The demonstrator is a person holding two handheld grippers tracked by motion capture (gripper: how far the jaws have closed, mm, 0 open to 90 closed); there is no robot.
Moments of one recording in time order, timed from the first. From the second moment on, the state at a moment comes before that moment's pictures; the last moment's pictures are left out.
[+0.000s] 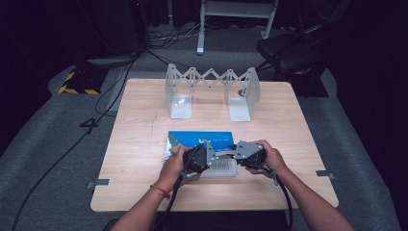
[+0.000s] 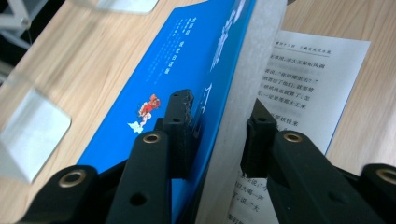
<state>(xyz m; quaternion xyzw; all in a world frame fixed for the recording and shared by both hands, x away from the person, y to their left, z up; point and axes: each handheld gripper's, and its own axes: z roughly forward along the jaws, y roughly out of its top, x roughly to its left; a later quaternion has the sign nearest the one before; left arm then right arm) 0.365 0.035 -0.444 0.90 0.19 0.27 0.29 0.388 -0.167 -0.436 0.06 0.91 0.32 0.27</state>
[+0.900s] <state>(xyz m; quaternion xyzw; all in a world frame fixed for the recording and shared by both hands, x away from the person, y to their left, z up) 0.384 0.021 -0.438 0.86 0.19 0.25 0.40 0.414 -0.250 -0.444 0.20 0.88 0.39 0.20</state>
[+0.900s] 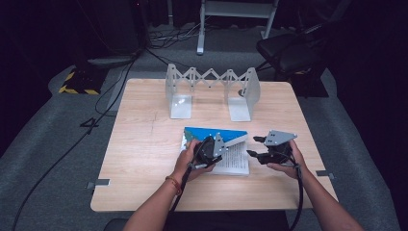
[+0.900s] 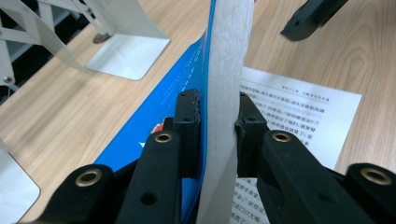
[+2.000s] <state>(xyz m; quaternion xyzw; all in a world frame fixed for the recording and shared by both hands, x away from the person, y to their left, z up) 0.384 0.061 -0.422 0.84 0.19 0.19 0.48 0.448 -0.249 -0.475 0.26 0.83 0.49 0.10</state>
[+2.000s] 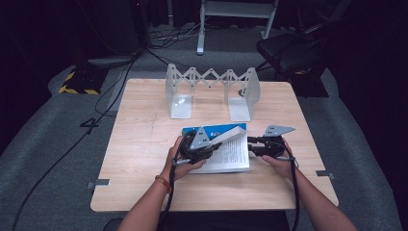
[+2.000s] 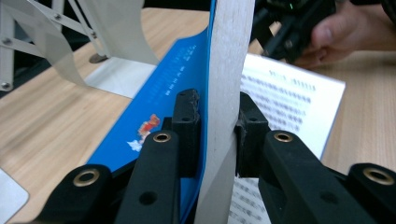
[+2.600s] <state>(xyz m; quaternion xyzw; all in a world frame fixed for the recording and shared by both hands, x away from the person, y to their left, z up) 0.368 0.077 -0.422 0.84 0.21 0.17 0.46 0.442 -0.221 -0.454 0.24 0.82 0.51 0.11</state>
